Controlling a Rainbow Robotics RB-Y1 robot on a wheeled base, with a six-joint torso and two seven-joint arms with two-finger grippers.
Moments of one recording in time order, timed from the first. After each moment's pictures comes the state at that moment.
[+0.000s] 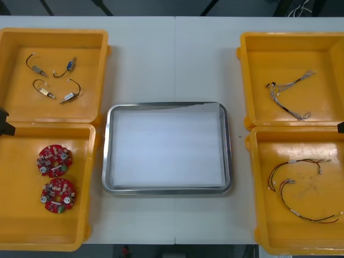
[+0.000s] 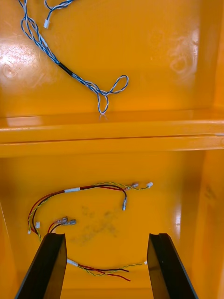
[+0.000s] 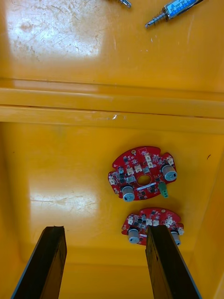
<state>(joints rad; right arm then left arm) -0.26 -0.79 -0.36 -2.08 -0.86 1.92 1.31 -0.13 1.41 0.02 -2.09 1.23 1.41 -0.94</state>
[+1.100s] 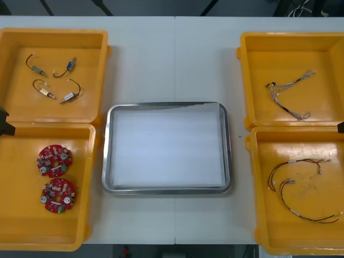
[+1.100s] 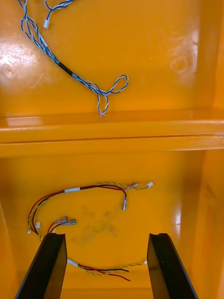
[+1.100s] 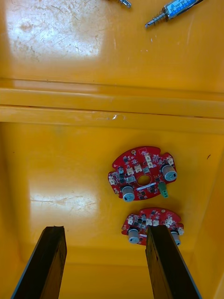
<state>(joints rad) -0.26 -0.79 -0.36 -2.08 -0.86 1.92 1.31 -0.13 1.41 0.02 -2.09 1.23 1.41 -0.94</state>
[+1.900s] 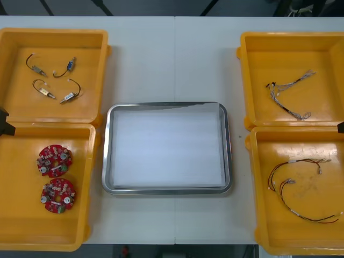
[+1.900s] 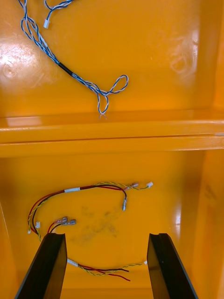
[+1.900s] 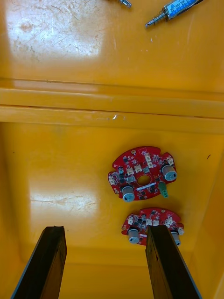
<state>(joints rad) -0.26 -0.79 -0.36 -2.08 -0.86 1.92 1.31 -0.13 1.41 0.02 -2.09 1.23 1.41 -0.94</state>
